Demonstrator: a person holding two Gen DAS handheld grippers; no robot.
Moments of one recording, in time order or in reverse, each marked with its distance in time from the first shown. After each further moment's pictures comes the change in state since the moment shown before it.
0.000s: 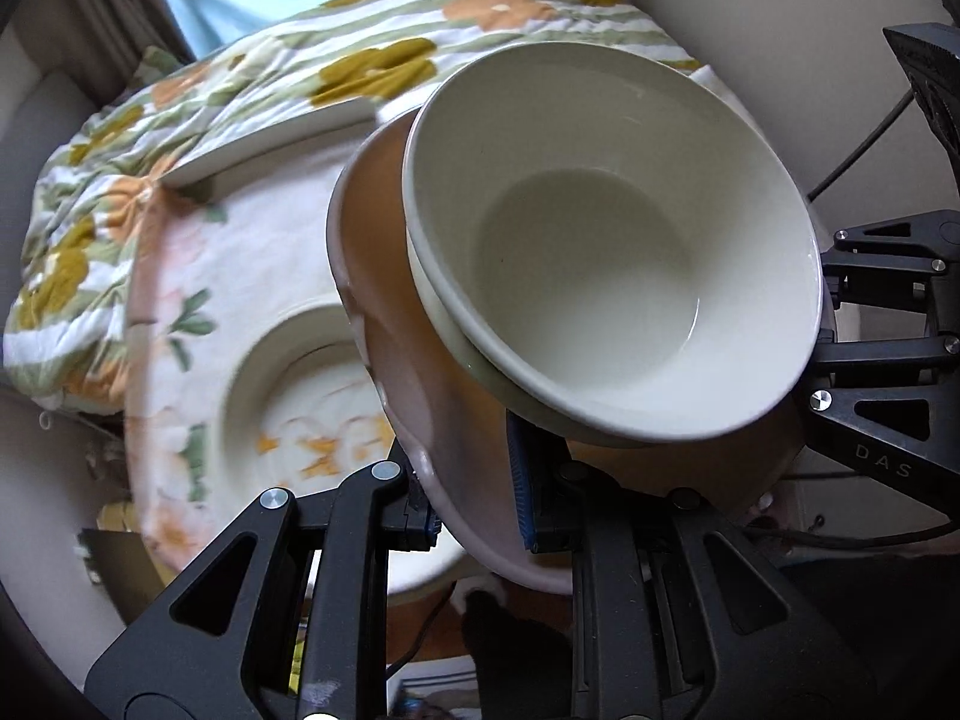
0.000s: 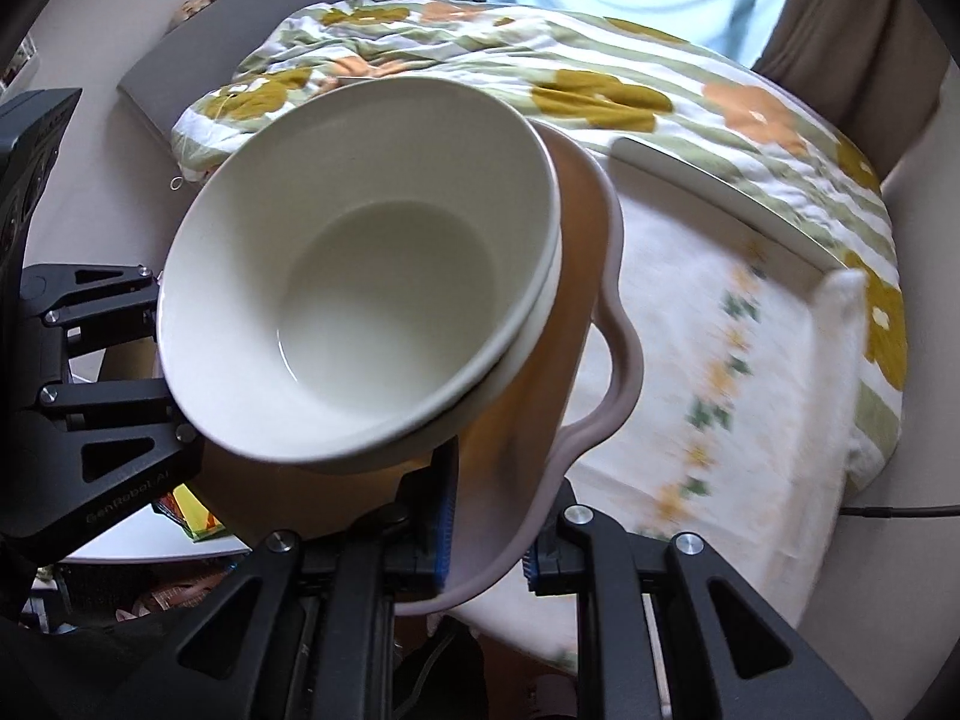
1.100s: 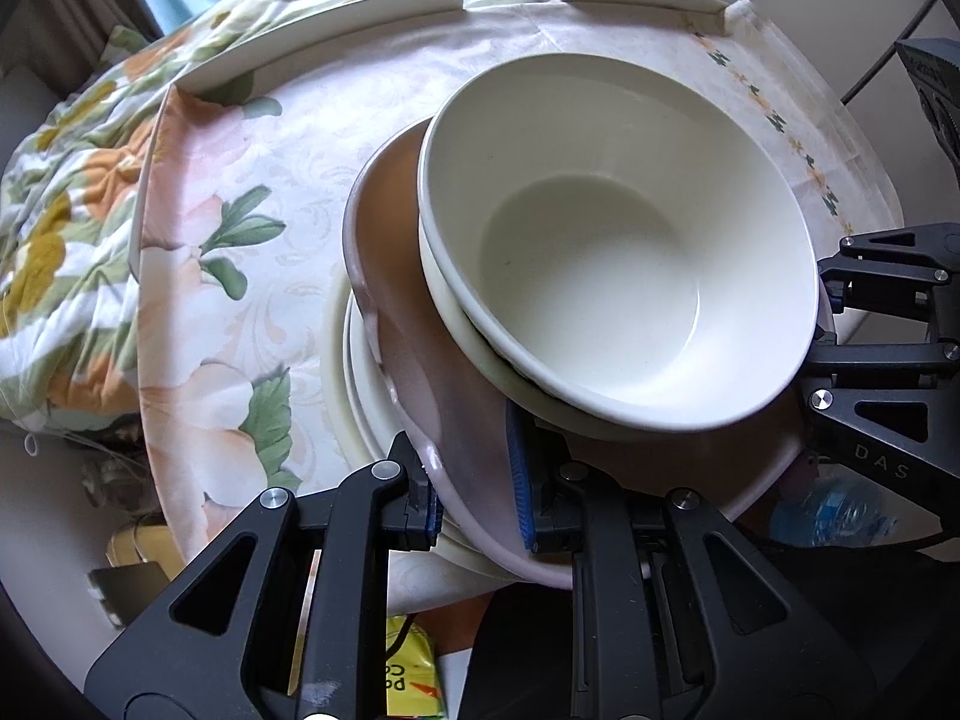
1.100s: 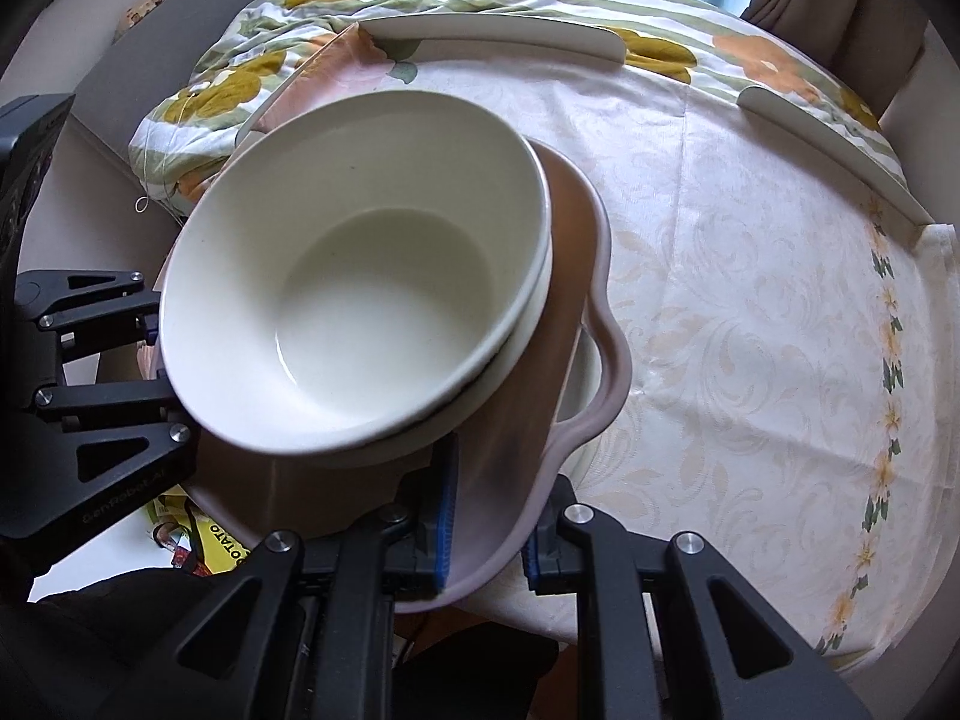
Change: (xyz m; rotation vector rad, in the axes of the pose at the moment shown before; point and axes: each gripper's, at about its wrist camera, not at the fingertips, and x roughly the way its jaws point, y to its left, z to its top) left arm 0.063 0.125 -0.045 0.087 0.071 -0.074; right arm 0.098 0.115 0.030 0.166 0.047 -0.035
